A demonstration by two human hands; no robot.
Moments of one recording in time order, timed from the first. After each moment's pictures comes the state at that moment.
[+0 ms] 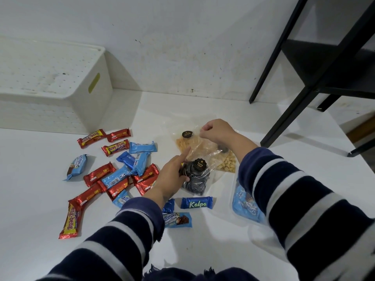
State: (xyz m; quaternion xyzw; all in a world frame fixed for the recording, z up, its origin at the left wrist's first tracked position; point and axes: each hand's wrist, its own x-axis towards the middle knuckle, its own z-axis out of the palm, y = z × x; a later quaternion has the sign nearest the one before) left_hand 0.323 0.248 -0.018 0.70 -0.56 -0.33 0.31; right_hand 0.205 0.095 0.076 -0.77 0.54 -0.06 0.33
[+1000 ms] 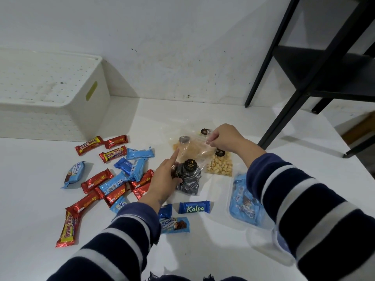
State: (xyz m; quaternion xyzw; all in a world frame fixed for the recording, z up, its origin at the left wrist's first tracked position) left_hand 0.329 0.248 -0.016 0.73 -0.53 -0.29 0.32; right_hand 0.177 0.102 0.097 -0.79 0.54 -0.02 0.30
